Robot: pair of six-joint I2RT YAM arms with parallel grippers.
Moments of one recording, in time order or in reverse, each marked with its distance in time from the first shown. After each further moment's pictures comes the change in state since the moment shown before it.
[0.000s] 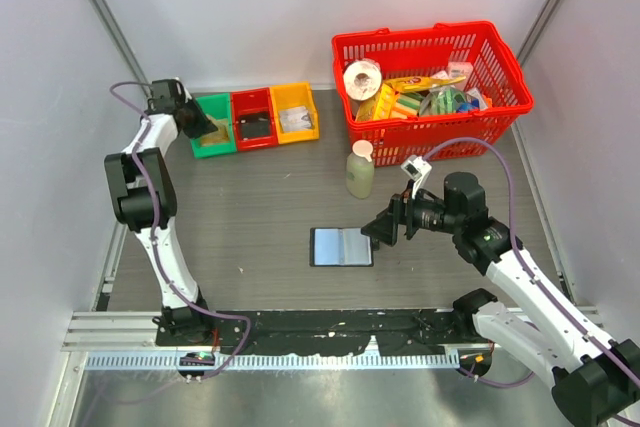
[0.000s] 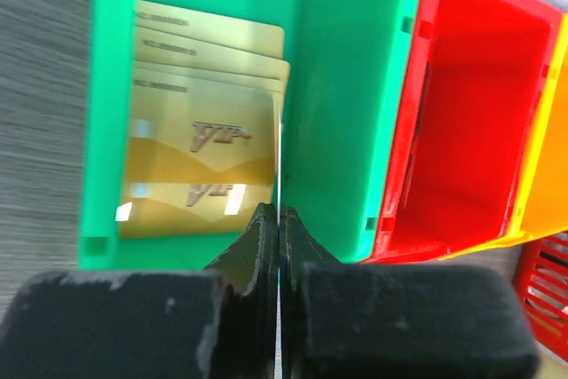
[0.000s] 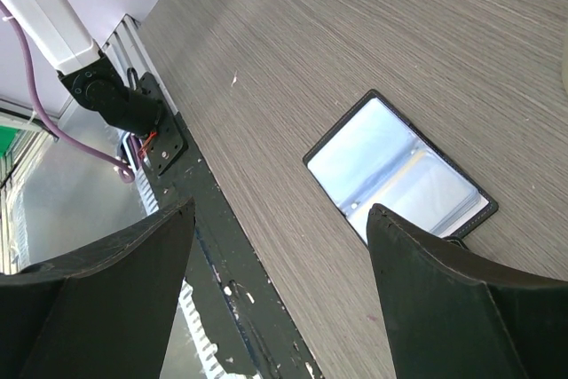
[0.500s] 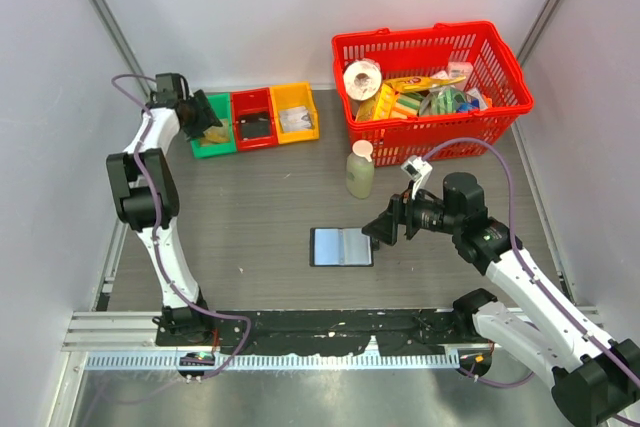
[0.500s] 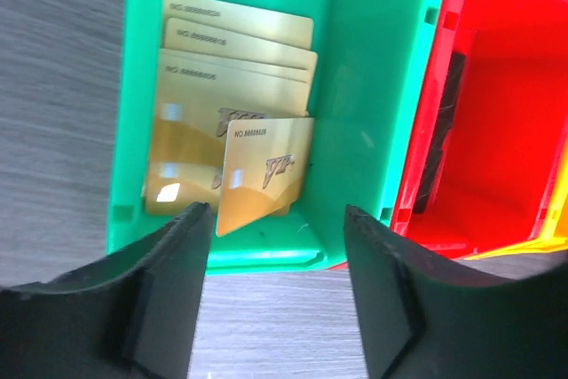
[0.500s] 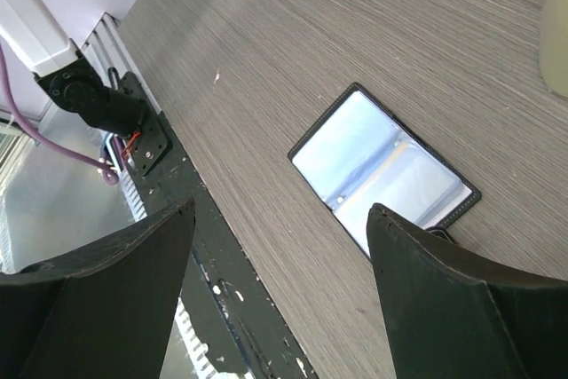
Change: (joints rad) left arm -0.031 0.009 0.069 -0.116 -0.086 0.039; right arm 0.000 0.007 0.000 -0.011 0.024 -0.014
